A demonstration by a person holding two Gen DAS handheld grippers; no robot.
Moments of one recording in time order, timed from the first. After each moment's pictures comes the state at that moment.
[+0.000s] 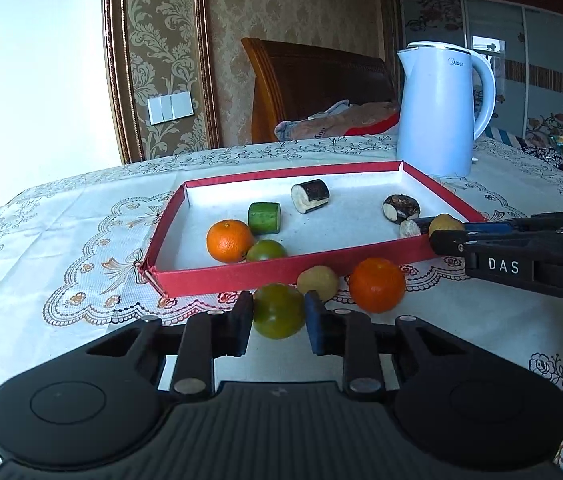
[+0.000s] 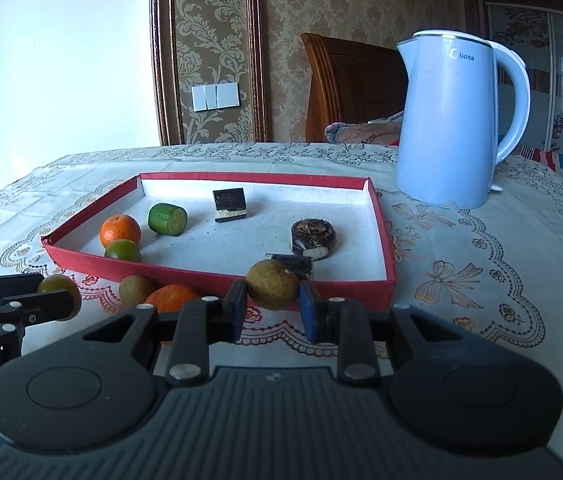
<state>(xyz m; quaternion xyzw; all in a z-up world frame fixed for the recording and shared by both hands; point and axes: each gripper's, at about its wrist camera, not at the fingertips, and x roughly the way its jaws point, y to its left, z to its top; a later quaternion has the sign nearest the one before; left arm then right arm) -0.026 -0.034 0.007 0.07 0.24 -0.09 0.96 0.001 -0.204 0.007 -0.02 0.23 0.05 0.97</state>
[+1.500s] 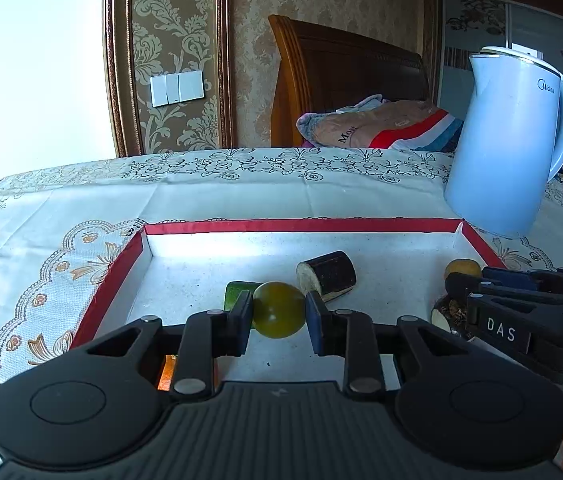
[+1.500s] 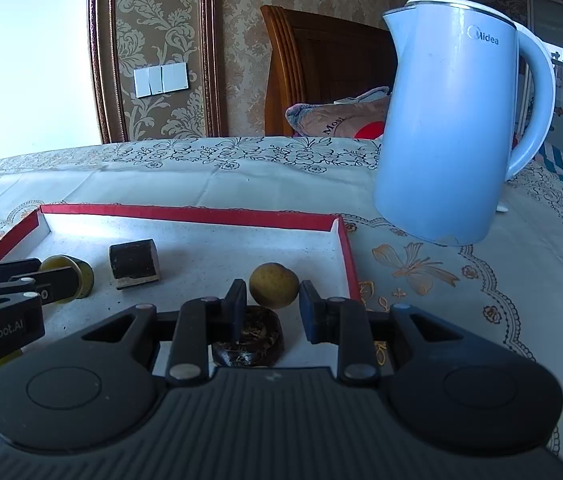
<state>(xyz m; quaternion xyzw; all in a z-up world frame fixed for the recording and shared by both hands) 0.118 -0.071 0.016 0.02 0.28 -0.05 0.96 0.135 -0.220 0.010 -0.02 0.28 0.00 0.96</state>
